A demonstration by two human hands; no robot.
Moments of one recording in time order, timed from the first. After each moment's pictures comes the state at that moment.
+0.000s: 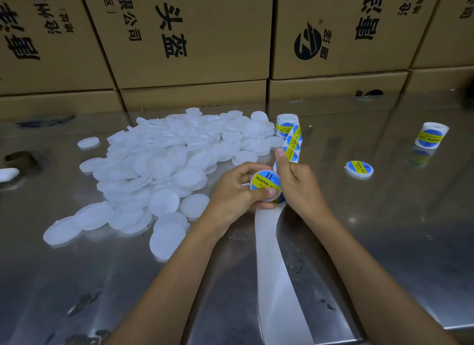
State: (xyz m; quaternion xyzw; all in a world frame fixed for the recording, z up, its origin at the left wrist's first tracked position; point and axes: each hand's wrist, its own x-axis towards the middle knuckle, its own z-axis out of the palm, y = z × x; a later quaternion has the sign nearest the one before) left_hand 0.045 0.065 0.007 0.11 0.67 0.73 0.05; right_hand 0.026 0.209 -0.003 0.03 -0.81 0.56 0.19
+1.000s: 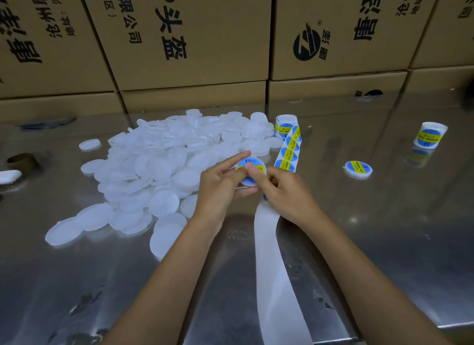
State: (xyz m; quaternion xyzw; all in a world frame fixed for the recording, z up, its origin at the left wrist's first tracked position) left_hand 0.038 0.054 0.010 0.05 0.60 0.80 -0.03; right_hand 0.032 0.202 -0.007 0.12 -0.88 0.44 0.13
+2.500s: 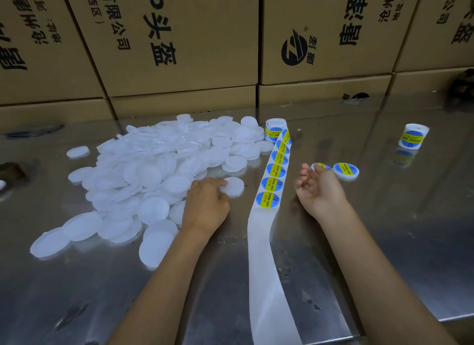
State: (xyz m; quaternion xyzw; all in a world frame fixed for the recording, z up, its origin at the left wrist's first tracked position) left_hand 0.028 0.042 -0.015 0.02 0.94 0.31 -0.14; right_hand 0.014 0.256 0.008 -0.23 -0.32 0.92 0.06
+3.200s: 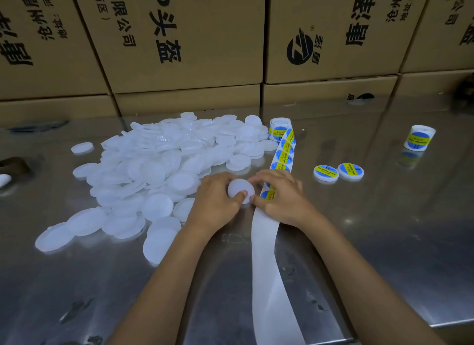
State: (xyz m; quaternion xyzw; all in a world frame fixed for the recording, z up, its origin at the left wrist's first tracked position) left_hand 0.026 0.045 -0.011 0.06 0.93 0.36 -0.11; right_hand 0.023 0.216 -0.015 0.12 -0.93 0.32 0.12
